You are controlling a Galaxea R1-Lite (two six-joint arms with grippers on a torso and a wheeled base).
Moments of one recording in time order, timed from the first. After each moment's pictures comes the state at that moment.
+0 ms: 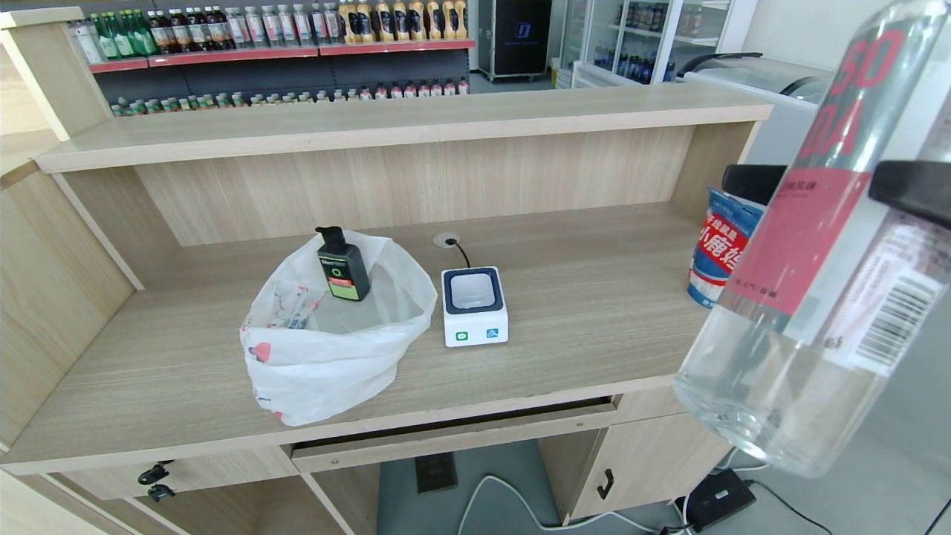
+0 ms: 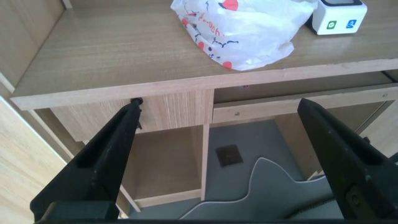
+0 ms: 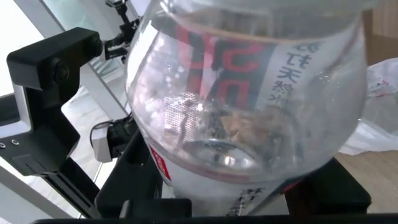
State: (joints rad) left arm -0.01 0.00 0.00 0.00 -0.04 -0.01; right arm 0.45 1.32 -0.88 -0.80 1.13 0.52
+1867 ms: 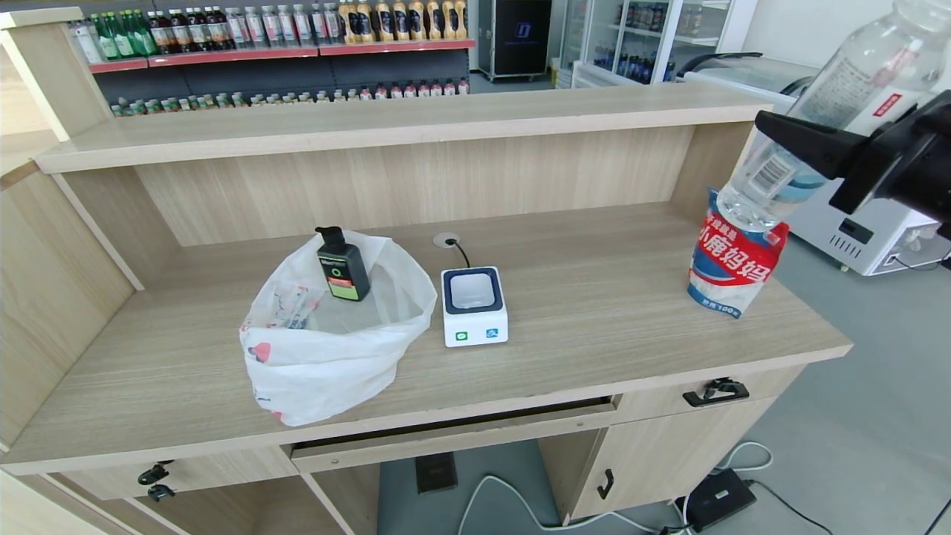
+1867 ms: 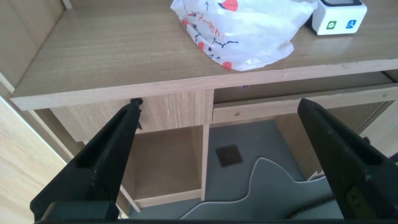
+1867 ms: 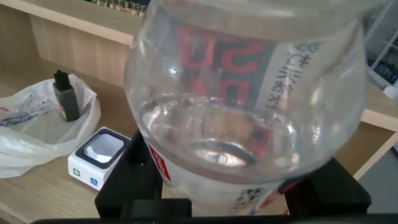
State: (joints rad) left arm -0.01 0.00 0.00 0.00 -0.04 -0.01; right arm 0.18 1.36 -0.89 -0.78 0.35 -0.25
